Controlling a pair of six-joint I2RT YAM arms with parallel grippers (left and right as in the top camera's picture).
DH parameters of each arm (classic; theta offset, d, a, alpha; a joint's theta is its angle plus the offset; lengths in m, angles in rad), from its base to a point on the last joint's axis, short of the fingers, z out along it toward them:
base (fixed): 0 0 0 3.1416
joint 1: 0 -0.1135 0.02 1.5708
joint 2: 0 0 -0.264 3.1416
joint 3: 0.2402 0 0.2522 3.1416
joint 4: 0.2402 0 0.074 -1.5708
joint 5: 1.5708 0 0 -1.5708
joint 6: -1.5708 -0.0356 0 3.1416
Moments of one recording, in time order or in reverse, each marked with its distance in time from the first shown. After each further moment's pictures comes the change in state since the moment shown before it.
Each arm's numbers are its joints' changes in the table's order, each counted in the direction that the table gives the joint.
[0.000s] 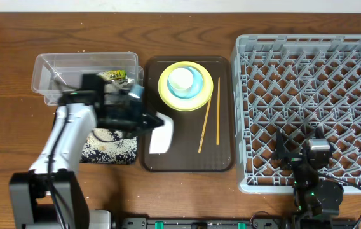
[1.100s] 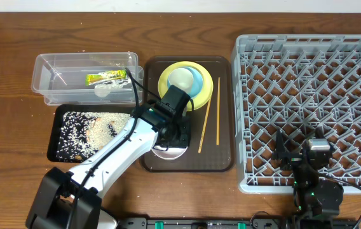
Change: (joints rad) left arm 0.552 0.000 0.000 -0.198 -0.895 0.350; right arm 0.000 0.000 0.000 0.000 0.000 0.000
